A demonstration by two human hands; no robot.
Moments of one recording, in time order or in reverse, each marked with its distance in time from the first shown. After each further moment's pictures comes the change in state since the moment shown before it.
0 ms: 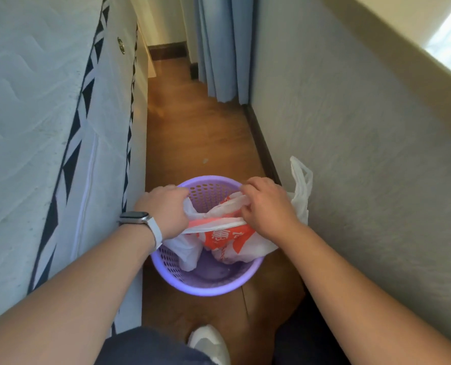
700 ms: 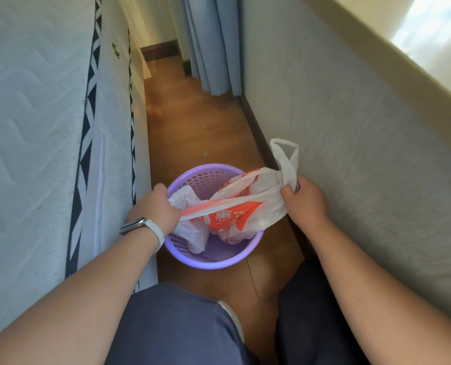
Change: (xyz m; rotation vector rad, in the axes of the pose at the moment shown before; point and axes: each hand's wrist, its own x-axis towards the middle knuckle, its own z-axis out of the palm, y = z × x) left_hand -0.037 -0.013 0.002 -0.212 0.032 -0.287; right_hand -0.065 0.025 -0.028 0.536 0.135 0.699
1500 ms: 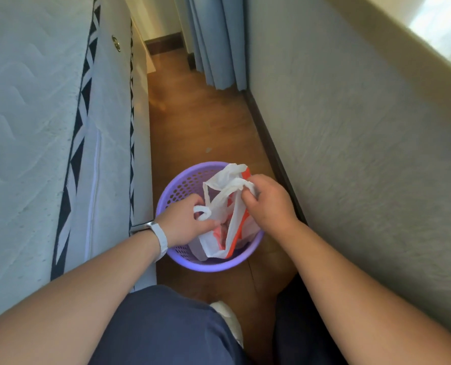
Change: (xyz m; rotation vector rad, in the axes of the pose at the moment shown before) left_hand -0.014 0.031 0.021 -0.201 -0.350 0.213; right_hand -0.004 -0.031 0.046 -0.012 -0.121 -0.446
